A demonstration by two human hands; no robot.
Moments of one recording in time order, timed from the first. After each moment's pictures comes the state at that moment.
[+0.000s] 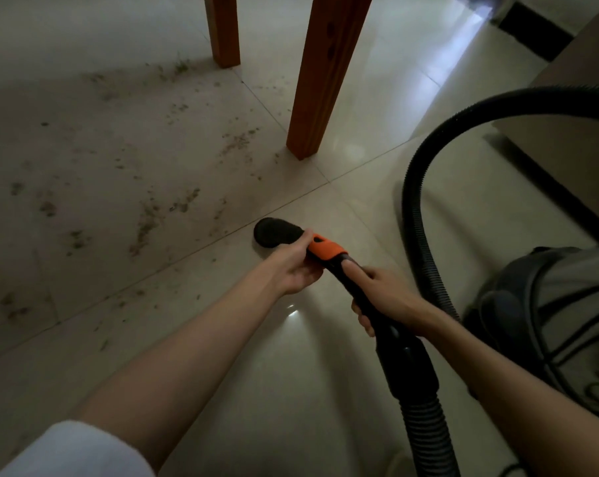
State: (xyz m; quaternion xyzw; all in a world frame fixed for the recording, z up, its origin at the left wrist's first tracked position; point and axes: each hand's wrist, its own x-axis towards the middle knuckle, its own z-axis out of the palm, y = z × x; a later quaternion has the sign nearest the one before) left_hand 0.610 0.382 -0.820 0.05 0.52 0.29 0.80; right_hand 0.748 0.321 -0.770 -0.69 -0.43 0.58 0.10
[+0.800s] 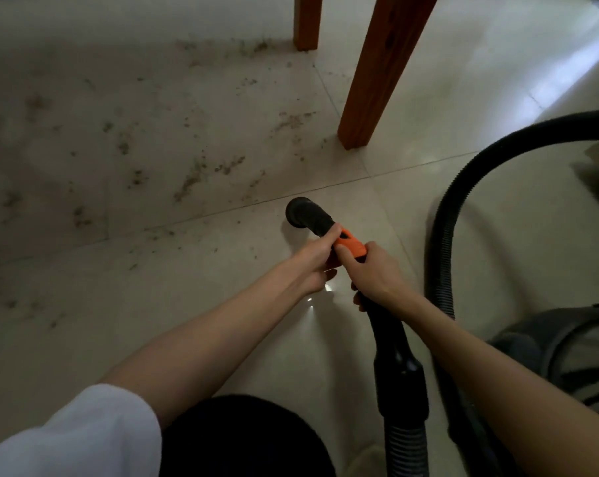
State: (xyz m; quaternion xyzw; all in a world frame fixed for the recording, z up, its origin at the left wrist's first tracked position) left_hand 0.663 0.351 -0.817 0.02 0.59 0.38 0.72; right_hand 0.764 0.343 -0.788 -0.68 -0.56 0.47 0.04
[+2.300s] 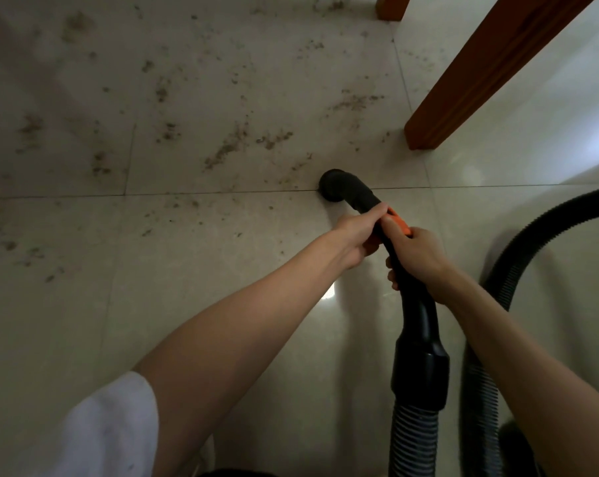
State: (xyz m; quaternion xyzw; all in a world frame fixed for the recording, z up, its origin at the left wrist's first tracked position) left_hand 0.635 0.417 -0.856 -0.02 0.59 0.44 0.68; right_hand 0.731 0.419 -0.816 -0.66 -0.54 0.52 0.03
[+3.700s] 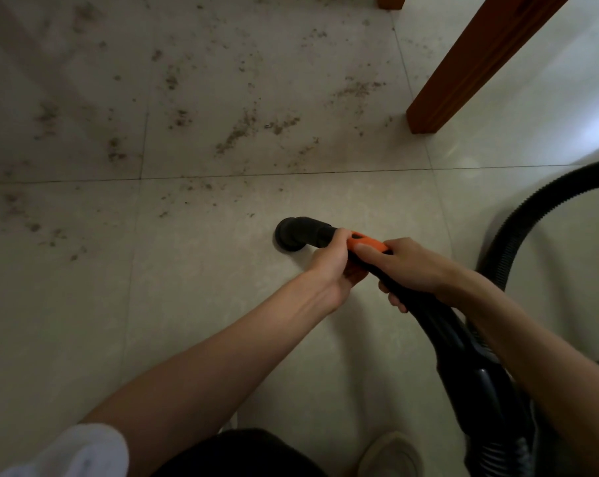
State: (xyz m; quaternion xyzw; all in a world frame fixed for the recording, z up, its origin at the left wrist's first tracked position) left_hand 0.631 0.312 -0.831 -0.14 0.53 0.49 0.68; right_hand 0.723 0.358 -0.776 -0.57 -0.60 0.54 -0.16
